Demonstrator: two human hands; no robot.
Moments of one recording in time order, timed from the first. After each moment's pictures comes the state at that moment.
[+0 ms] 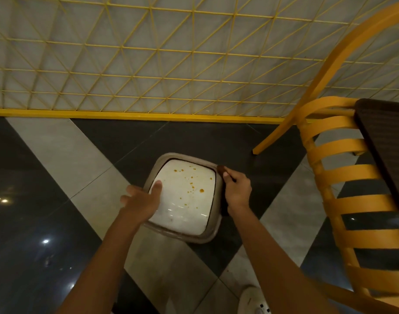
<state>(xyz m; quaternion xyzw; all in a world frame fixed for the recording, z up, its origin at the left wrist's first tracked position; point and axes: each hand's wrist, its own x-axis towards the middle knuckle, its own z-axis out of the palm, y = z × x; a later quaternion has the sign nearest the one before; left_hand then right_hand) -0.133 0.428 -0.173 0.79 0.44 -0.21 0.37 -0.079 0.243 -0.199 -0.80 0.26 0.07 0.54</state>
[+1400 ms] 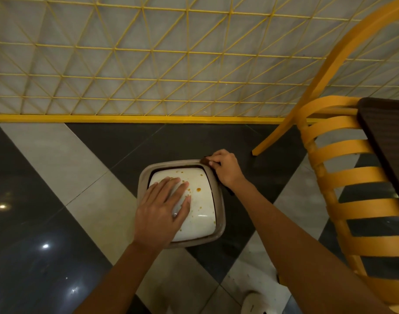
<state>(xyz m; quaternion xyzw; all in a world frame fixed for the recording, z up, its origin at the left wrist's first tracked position) -0.149 0.406 -0.191 0.99 -0.06 0.05 0.14 -0.010 0.240 -0.214 -0.92 -0.05 0.16 0.35</state>
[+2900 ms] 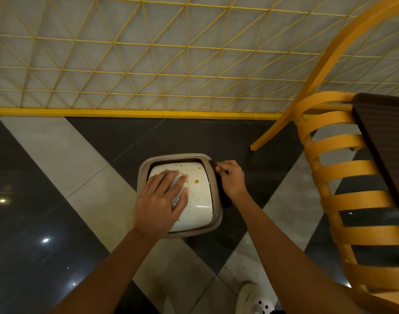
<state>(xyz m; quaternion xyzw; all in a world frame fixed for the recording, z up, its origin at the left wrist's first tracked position) -0.148 0.408 -0.196 0.99 -0.09 0.07 0.12 -0.053 0.227 -0.216 -0.87 0.07 0.14 0.46</state>
